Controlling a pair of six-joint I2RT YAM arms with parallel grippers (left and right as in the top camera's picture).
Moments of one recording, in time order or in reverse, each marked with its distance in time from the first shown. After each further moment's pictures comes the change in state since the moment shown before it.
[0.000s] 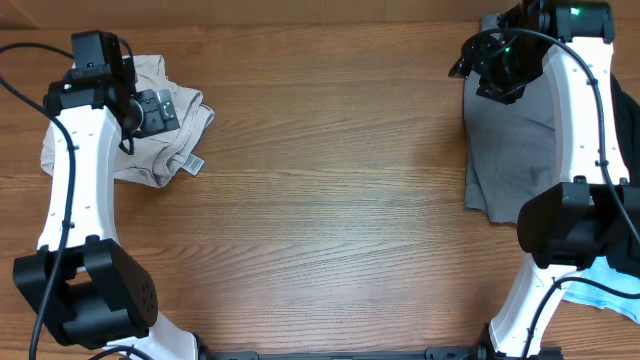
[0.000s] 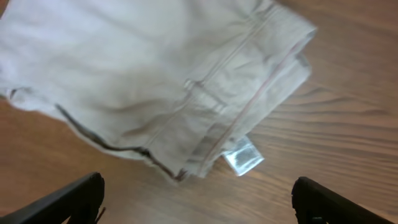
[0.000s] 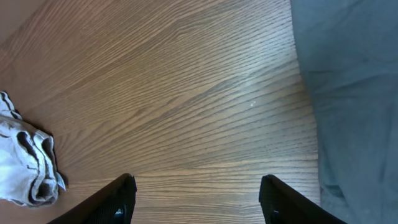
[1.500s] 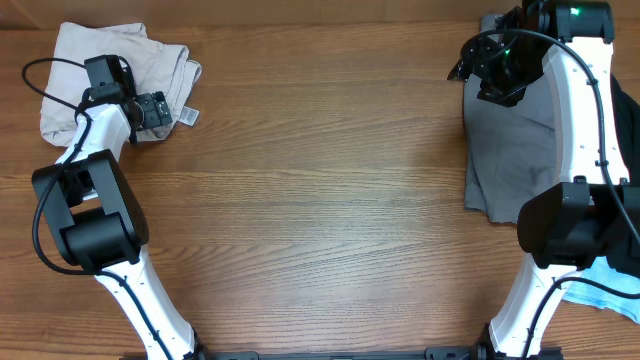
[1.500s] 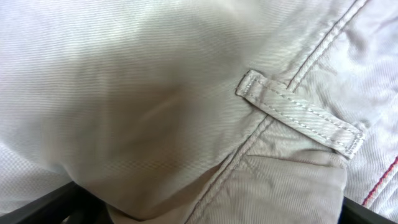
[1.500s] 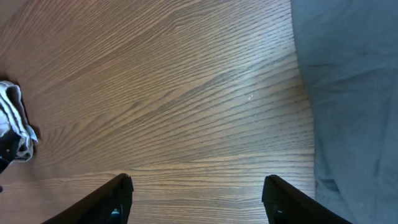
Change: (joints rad) left arm 0.090 0.450 0.002 0.603 0.031 0.100; right arm 0.000 0.000 0.000 -0.024 0.001 -0.021
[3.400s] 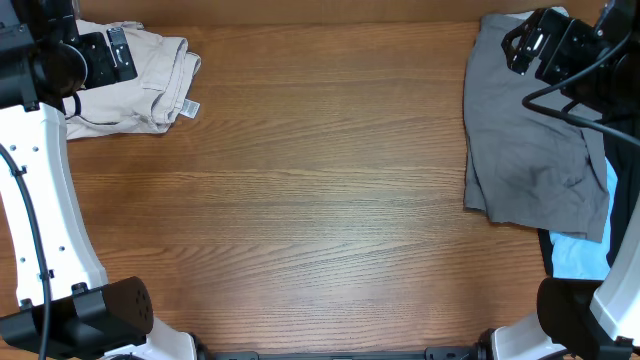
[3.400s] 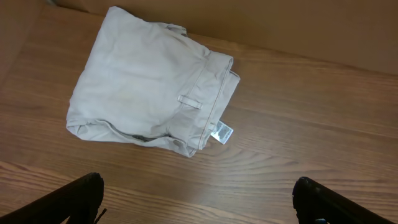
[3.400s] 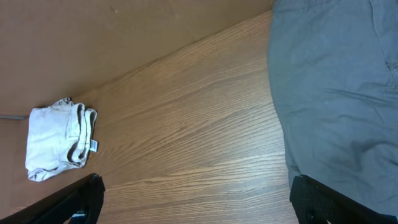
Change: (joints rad) left arm -0.015 -0.495 0.430 -0.729 0.161 0.018; right arm 0.012 -0.399 0.308 -0.227 0.122 0.026
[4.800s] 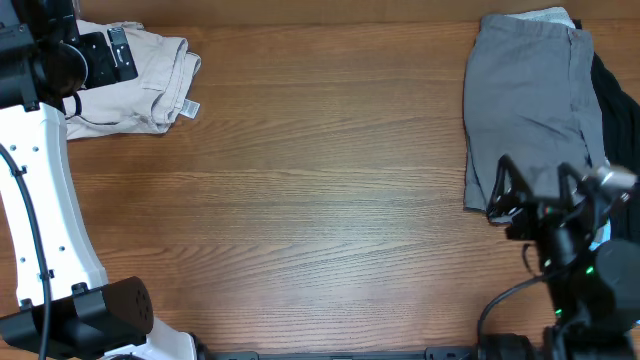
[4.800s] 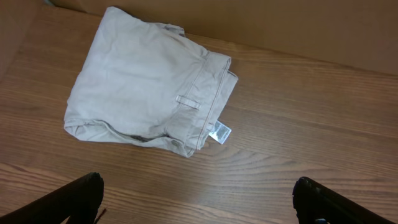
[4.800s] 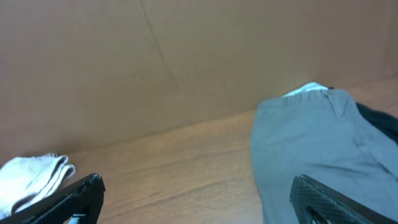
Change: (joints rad) left arm 0.000 0.000 0.000 0.000 0.007 0.000; right arm 0.000 -1.254 -1.789 1.196 0.112 -0.078
